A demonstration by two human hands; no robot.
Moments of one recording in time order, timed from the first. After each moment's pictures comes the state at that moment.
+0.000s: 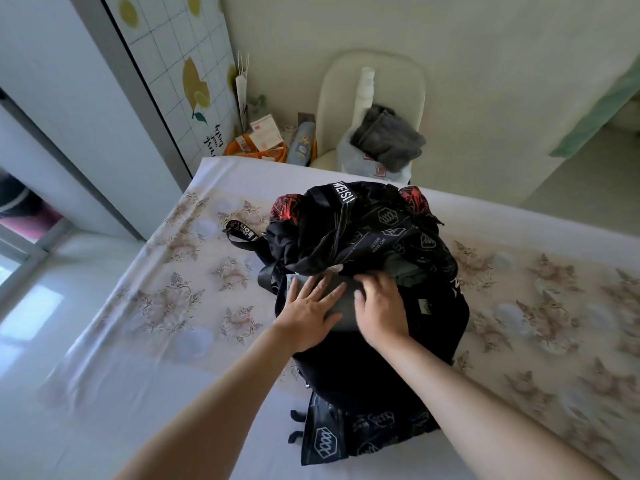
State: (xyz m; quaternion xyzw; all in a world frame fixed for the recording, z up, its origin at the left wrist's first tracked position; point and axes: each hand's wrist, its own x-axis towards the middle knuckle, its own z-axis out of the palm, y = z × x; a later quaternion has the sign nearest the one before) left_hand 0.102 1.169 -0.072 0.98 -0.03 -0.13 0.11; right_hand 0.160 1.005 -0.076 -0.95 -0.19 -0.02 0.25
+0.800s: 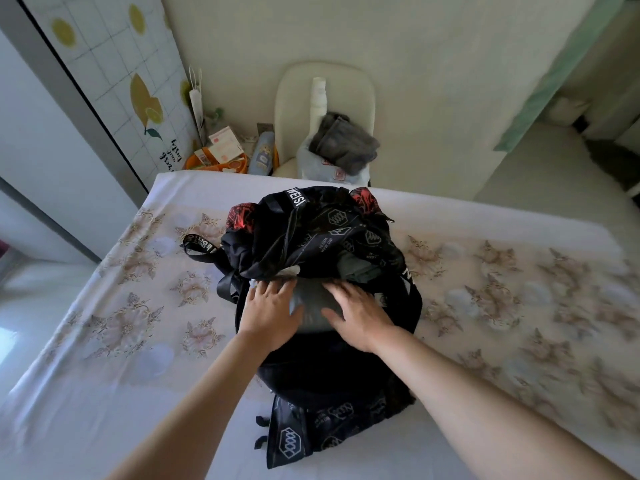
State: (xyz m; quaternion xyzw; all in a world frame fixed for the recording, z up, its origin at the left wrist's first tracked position) left_hand 0.102 1.146 -0.035 0.99 0.07 -0.06 0.11; right_hand 0.163 0.949 -0.039 -0.93 -0.26 0.21 0.17
